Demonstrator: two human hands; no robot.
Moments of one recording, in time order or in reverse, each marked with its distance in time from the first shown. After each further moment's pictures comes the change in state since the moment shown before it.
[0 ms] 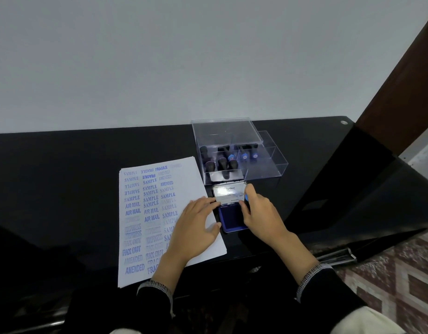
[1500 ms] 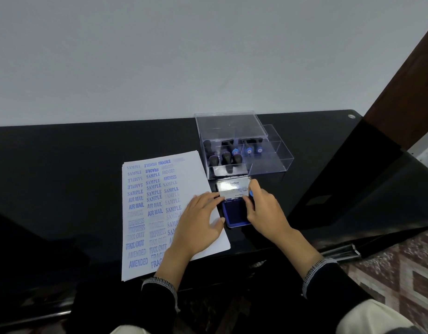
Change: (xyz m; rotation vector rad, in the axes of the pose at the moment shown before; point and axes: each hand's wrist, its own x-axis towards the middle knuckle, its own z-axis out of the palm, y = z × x) left_hand -0.001 0.002 0.000 0.033 0.005 0.013; right_hand 0.000 0.005 0.008 0.058 0.049 -0.029
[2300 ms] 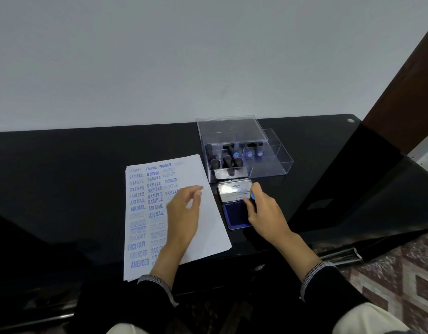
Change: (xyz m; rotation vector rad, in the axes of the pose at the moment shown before) left_hand 0.005 0.010 -0.031 -0.516 0.397 -0.359; right_hand -0.005 0.000 0.000 0.066 0.022 0.025
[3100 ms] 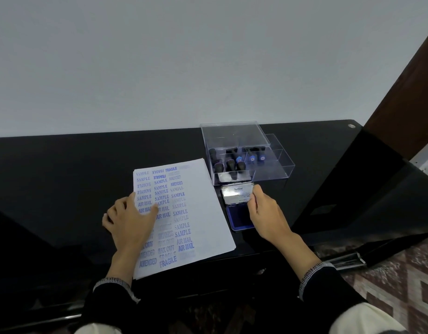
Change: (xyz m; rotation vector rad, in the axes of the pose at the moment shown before) left_hand 0.019 -0.059 -0.094 0.748 0.150 -0.248; right_hand 0.001 -0.013 -0.003 -0.005 0.010 0.034
